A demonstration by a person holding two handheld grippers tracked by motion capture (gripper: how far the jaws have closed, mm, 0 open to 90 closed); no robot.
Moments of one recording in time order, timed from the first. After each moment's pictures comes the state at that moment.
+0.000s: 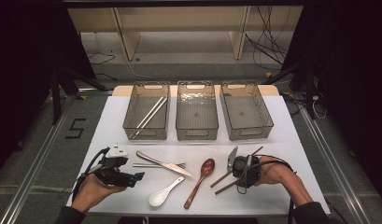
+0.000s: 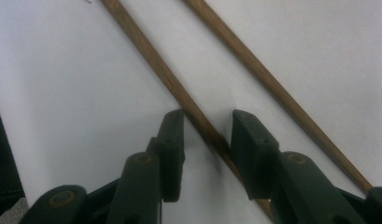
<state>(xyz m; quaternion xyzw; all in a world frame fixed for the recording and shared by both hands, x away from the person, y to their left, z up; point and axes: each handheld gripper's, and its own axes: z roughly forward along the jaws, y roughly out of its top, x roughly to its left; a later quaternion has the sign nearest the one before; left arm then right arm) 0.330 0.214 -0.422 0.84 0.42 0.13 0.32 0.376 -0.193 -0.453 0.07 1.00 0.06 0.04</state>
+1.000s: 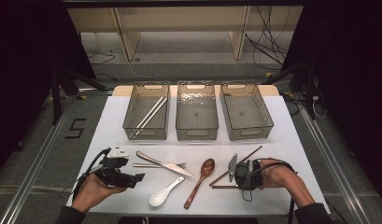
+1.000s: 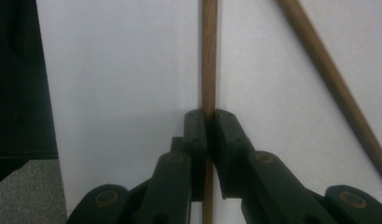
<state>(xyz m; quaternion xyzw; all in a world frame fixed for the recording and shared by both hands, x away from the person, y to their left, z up) 0.330 0.213 -0.424 0.84 0.42 0.12 0.31 0.361 -0.194 -0.451 0.01 1.00 0.03 0.01</state>
